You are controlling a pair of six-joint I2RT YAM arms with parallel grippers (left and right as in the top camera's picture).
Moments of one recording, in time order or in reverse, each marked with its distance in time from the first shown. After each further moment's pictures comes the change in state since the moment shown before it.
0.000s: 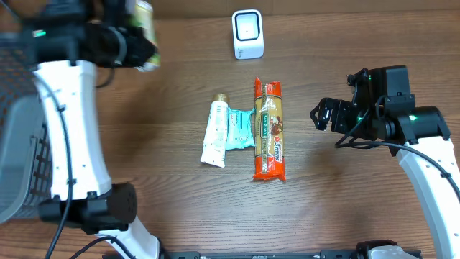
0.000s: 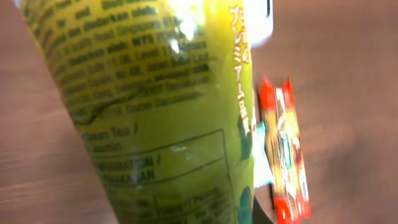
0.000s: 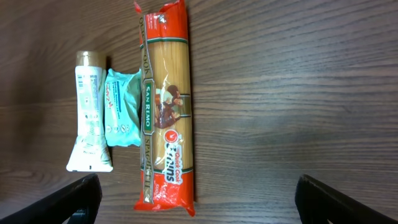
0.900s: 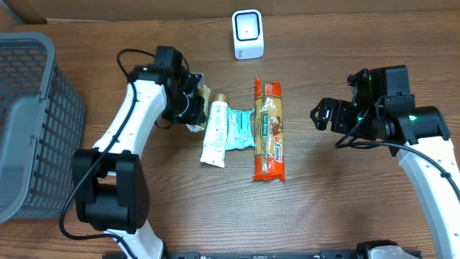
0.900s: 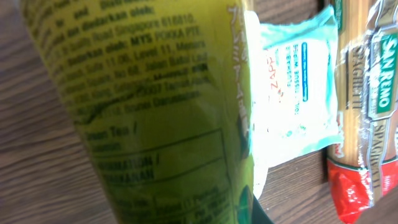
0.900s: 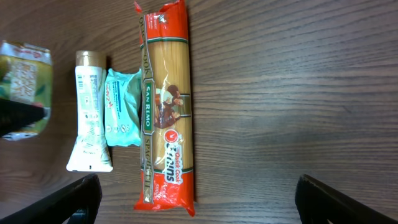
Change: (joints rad) left arm -0.199 0.000 -0.847 0.492 -0.036 0.030; right arm 0.000 0.000 -0.001 0.001 0.000 0.000
